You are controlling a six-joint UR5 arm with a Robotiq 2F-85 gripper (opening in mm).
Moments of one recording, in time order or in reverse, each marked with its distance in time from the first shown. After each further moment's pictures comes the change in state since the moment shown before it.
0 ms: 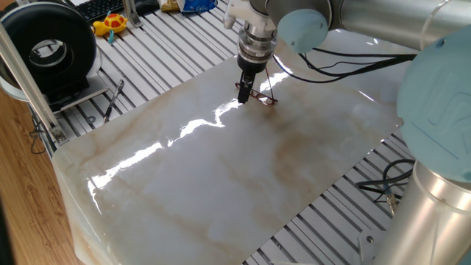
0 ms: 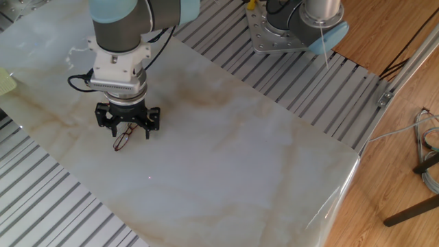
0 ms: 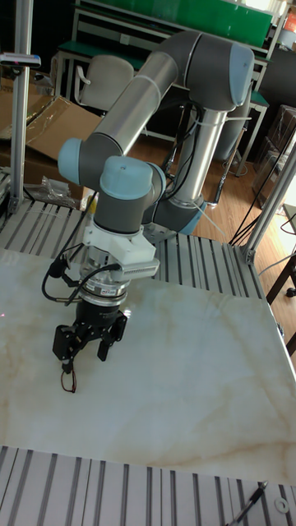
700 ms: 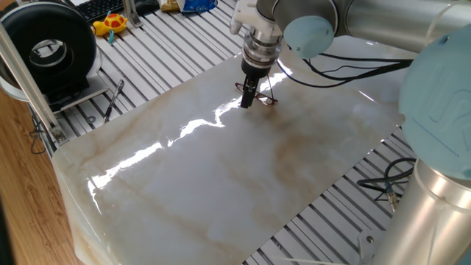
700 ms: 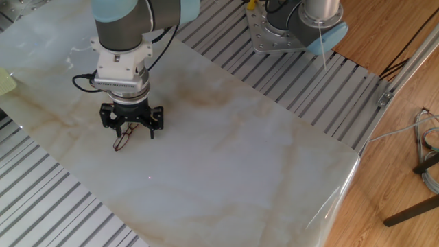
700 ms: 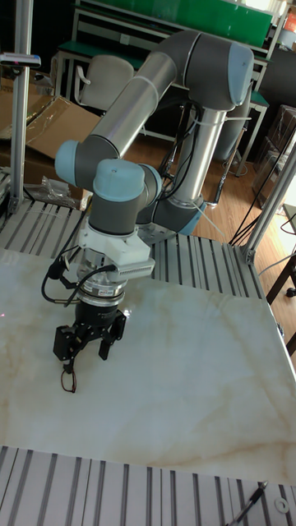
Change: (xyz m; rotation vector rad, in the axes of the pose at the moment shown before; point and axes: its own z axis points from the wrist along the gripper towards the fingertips) arm 0.003 0.011 0.007 -0.036 -0.020 -0.008
